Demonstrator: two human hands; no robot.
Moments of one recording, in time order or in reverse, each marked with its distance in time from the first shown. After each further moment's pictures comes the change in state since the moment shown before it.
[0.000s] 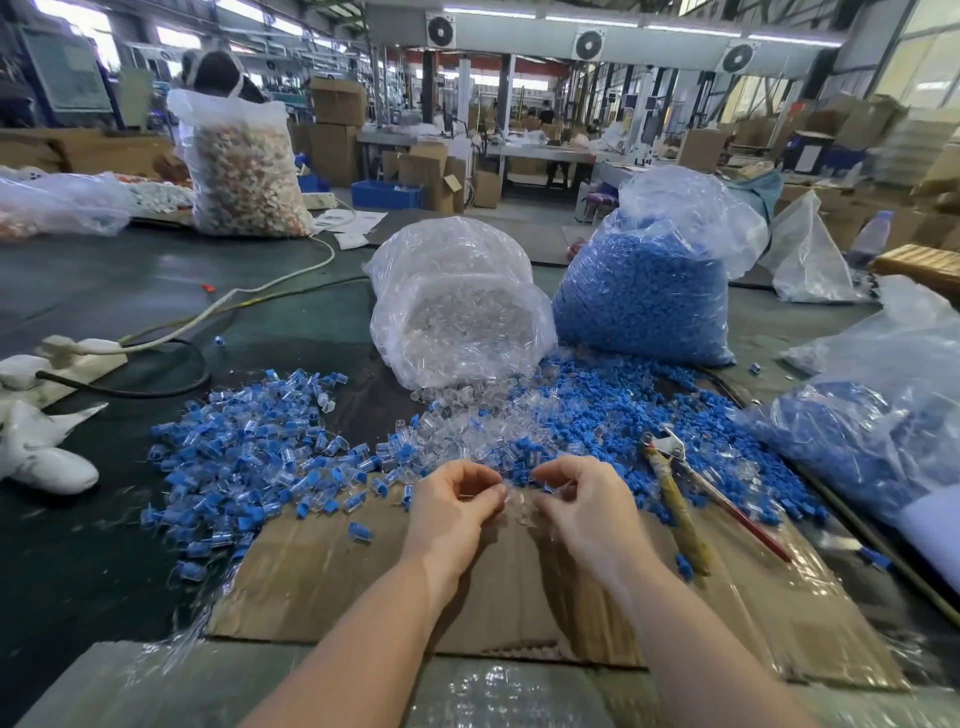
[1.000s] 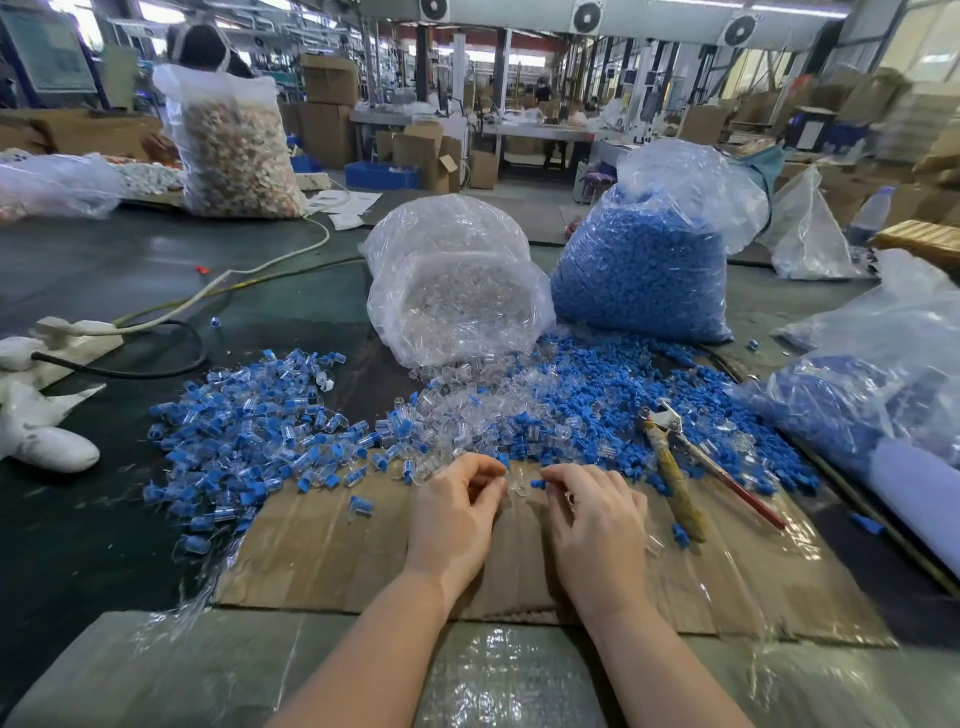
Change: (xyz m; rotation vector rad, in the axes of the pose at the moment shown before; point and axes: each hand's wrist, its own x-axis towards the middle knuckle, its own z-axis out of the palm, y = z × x) left_hand -0.016 -0.014 -0.004 0.474 0.004 0.316; right_hand -0.041 0.017 0.021 -0.219 0.346 -0.212
